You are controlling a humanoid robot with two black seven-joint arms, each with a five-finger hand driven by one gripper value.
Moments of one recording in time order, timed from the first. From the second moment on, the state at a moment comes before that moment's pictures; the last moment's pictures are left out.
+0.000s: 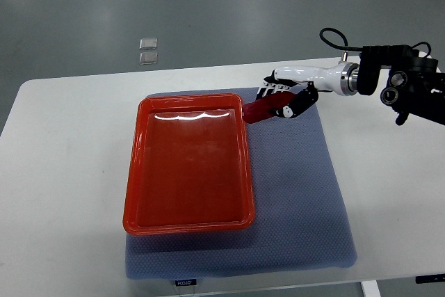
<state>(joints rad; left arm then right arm) -0.06 0.00 0.07 -0.29 0.12 -0.01 0.06 1.18 -0.51 0.07 1.14 -1.03 0.23 0.10</state>
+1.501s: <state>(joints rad) -0.06 0.00 0.07 -0.28 0.12 -0.01 0.06 1.06 -0.08 0.39 0.80 -0.82 0.16 0.12</state>
